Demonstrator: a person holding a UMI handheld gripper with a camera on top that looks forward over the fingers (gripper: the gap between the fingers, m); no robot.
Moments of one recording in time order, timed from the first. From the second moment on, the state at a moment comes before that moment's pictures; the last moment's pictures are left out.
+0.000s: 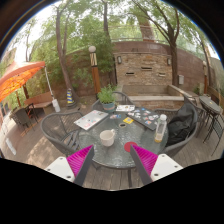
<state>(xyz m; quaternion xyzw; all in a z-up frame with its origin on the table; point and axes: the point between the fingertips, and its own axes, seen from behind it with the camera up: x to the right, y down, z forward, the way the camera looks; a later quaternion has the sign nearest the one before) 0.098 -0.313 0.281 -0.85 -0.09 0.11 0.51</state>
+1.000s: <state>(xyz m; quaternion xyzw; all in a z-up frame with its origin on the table) 0.300 -0.040 0.116 -0.81 0.02 -0.01 0.58</state>
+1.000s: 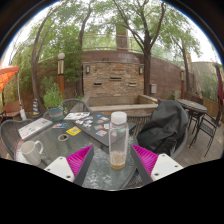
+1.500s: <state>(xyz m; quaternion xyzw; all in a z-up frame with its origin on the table) 0.326 0.065 0.088 -0.77 0.04 -0.04 0.64</state>
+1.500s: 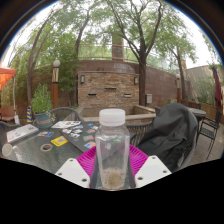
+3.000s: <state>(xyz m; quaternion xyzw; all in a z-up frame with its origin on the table) 0.077 -0.020 0.218 -0.50 -0.55 -0.57 0.34</state>
